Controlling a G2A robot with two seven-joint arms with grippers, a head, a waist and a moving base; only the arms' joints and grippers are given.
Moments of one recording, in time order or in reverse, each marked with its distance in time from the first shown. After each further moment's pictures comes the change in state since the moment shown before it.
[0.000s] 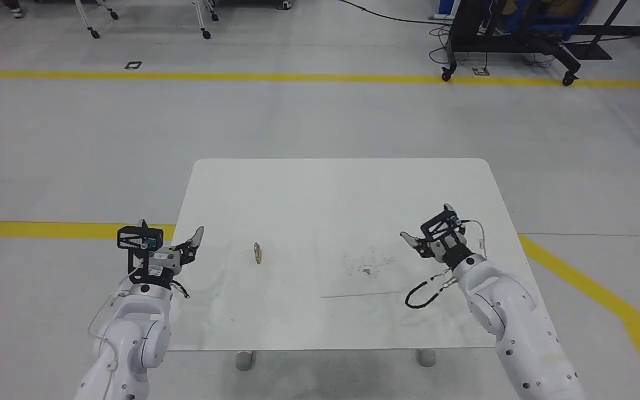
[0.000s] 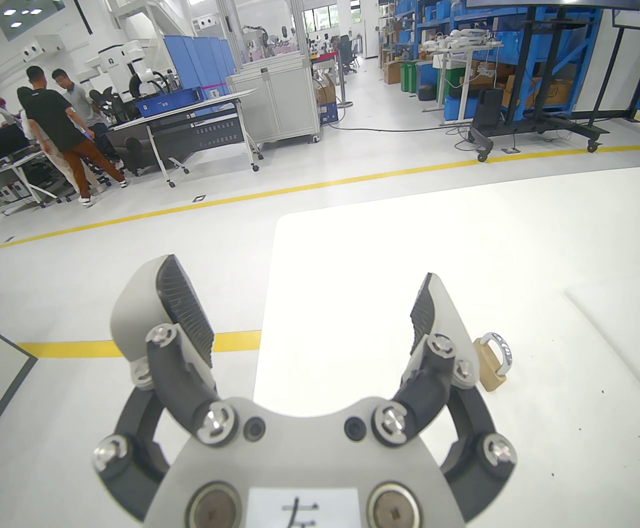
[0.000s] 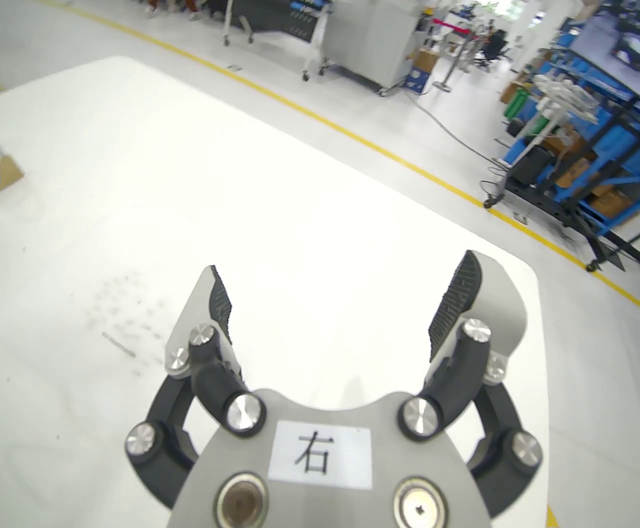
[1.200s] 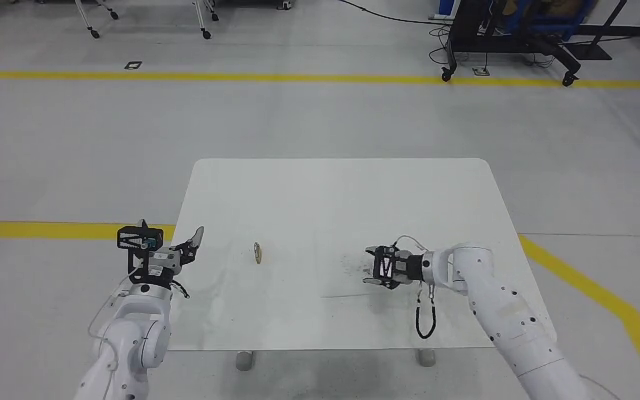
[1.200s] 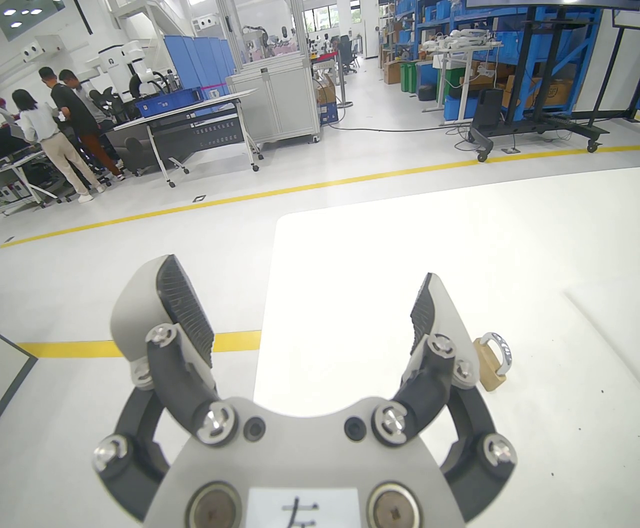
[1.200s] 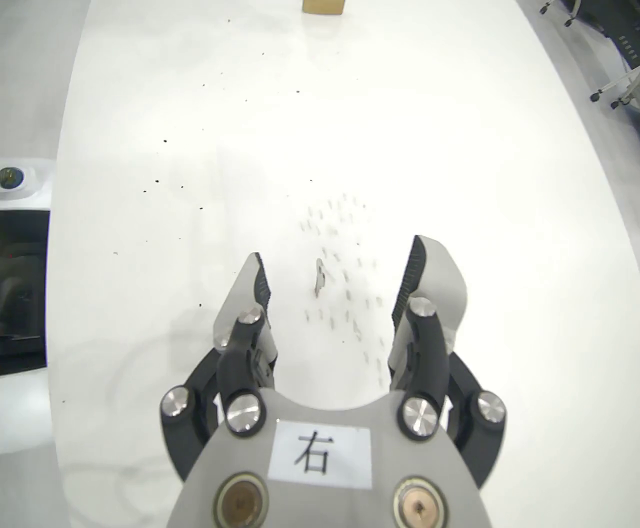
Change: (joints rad) left arm 0.000 0.000 0.000 0.000 0.000 0.000 0.000; right arm 0.335 0.030 -0.300 0.322 -0.272 -0.674 -0.130
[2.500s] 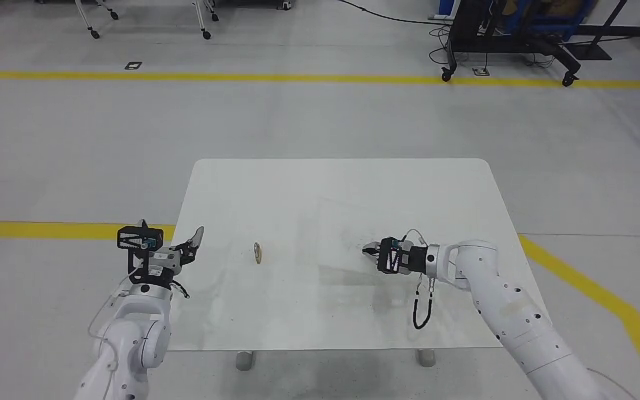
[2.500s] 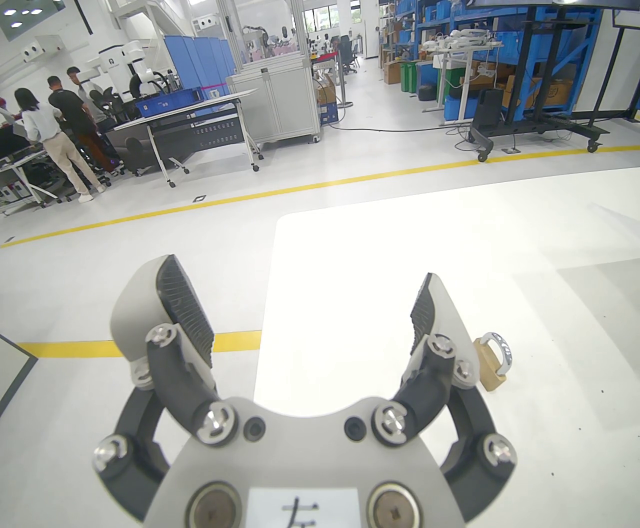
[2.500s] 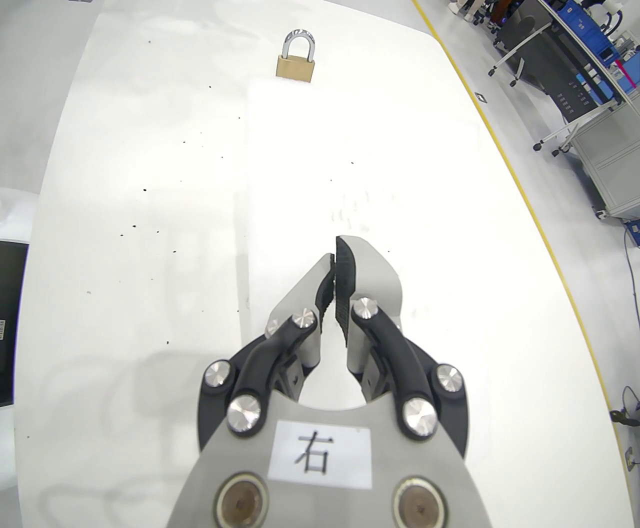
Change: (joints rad) left arm 0.000 0.000 0.000 0.000 0.000 0.000 0.000; right arm 0.008 0.058 -0.028 -0.020 -0.006 0.136 -0.235
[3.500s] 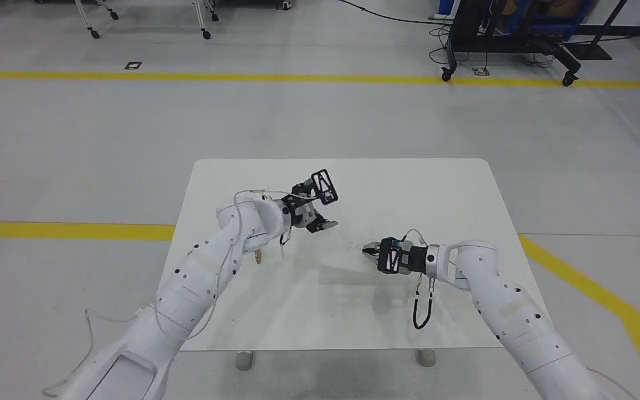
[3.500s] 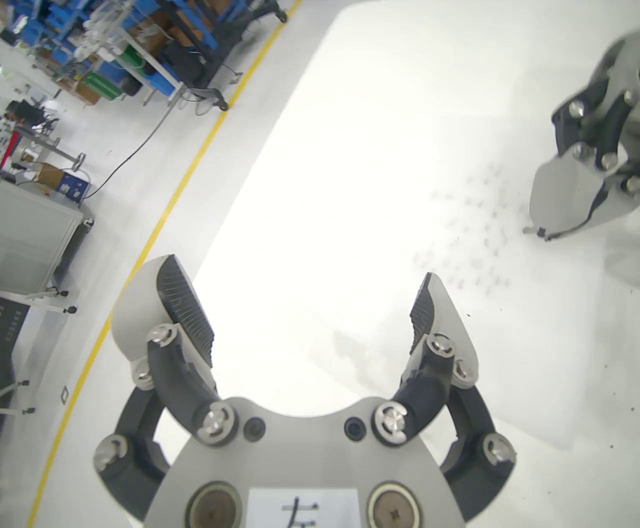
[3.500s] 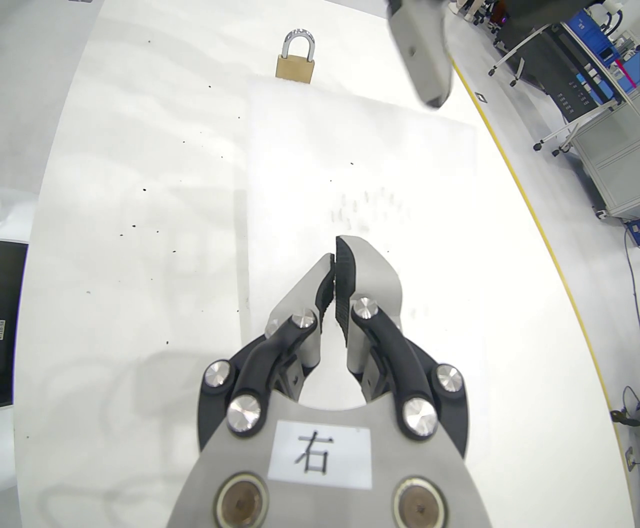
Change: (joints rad) left arm -0.926 -0.136 0.801 0.584 0.130 -0.601 -0.297; right arm 0.000 0.000 0.000 0.000 0.000 0.000 0.000
